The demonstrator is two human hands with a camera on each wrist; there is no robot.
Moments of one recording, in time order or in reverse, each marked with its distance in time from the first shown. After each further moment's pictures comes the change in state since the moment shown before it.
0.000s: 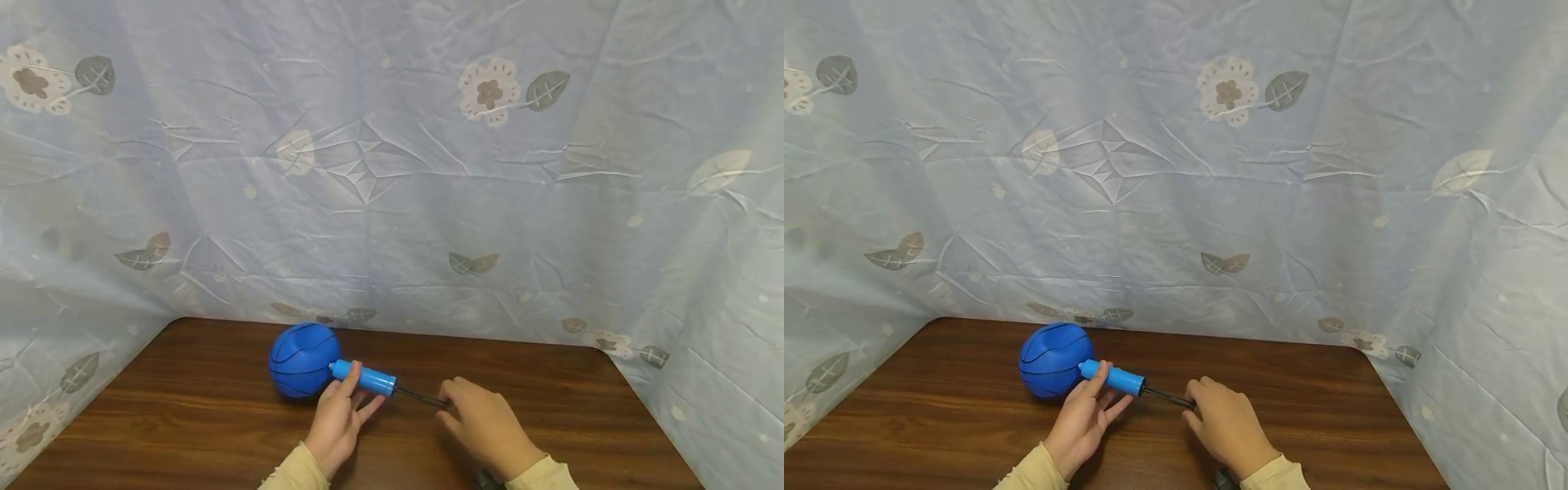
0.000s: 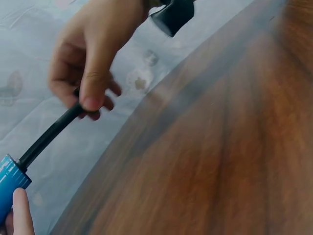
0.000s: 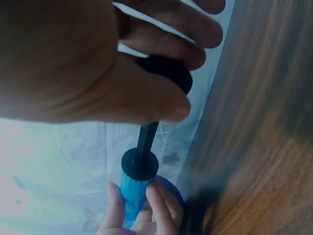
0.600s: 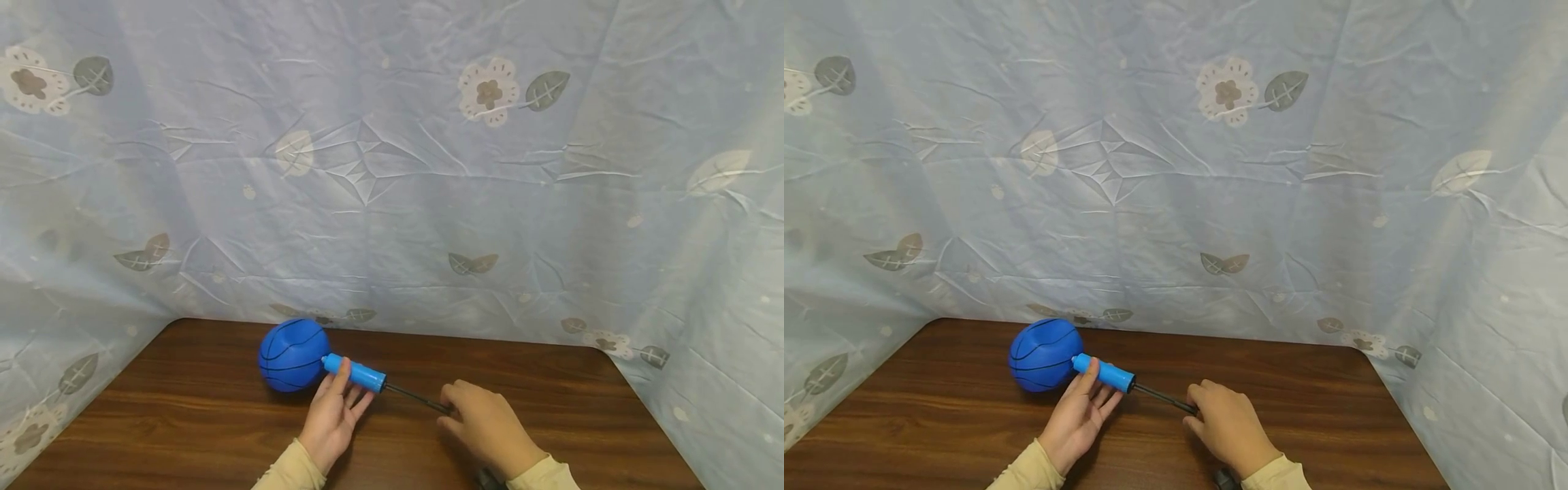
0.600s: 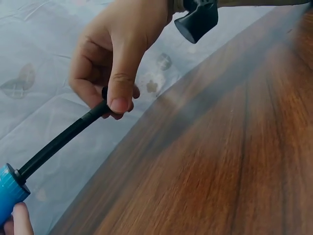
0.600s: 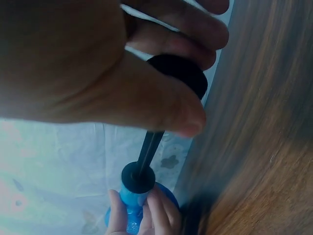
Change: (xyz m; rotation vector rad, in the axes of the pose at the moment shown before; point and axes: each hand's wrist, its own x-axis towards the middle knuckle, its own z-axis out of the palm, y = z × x) left_hand 0.007 0.005 -0.006 -0.099 0.004 0.012; right_hand -0.001 0.002 -0.004 0.023 -0.021 -0.023
